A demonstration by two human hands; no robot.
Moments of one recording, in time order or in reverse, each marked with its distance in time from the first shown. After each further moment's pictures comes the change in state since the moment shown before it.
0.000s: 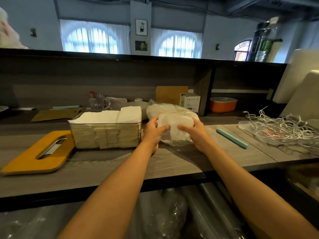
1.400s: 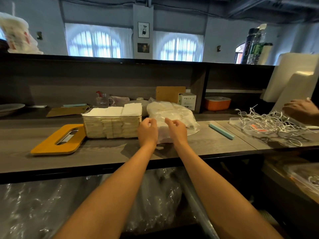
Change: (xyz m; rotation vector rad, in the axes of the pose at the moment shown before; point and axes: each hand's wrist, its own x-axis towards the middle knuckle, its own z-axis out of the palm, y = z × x) left_hand -0.072 0.020 0.009 0.436 0.427 0.166; right_hand -0.059 -0.012 0.056 -0.046 0.223 -0.010
